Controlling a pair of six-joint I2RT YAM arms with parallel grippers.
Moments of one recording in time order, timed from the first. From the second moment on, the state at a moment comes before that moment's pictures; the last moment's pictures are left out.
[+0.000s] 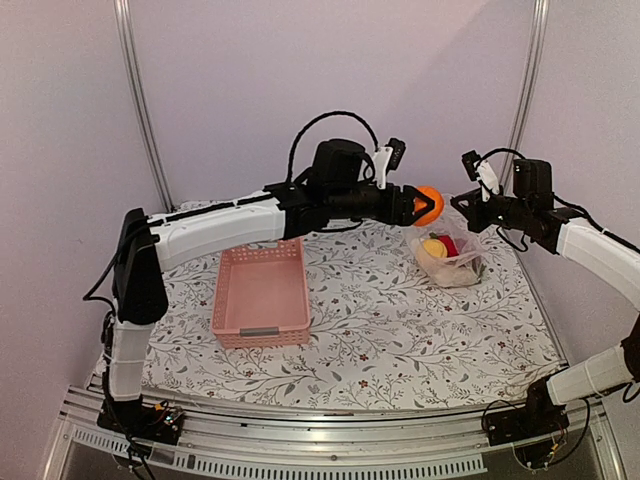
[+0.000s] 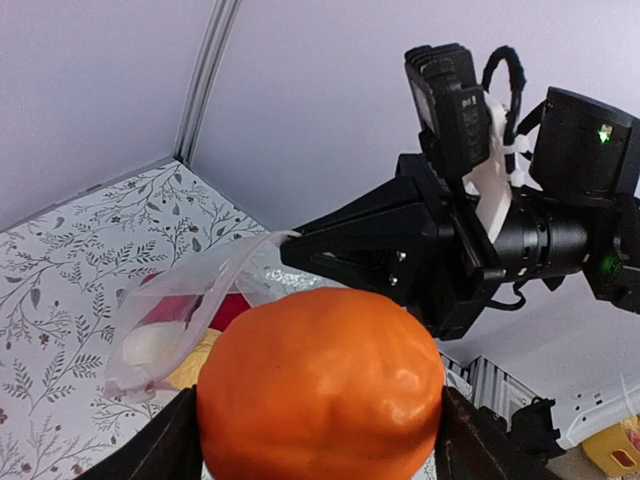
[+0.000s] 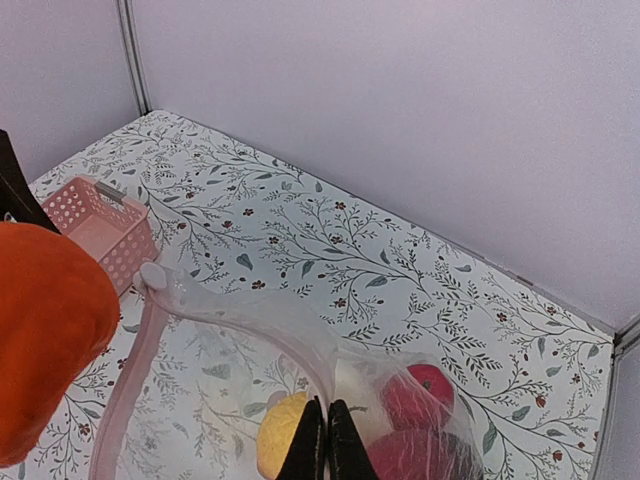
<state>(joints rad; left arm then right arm) -0.96 2.14 1.98 -0.06 0.22 -0.38 0.22 1.30 1.03 -0.13 -0.35 -0.20</state>
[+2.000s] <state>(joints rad) -0.96 1.66 1.18 0.15 0.11 -0.03 0.30 1.20 1.34 -0.61 -0.74 -0.36</state>
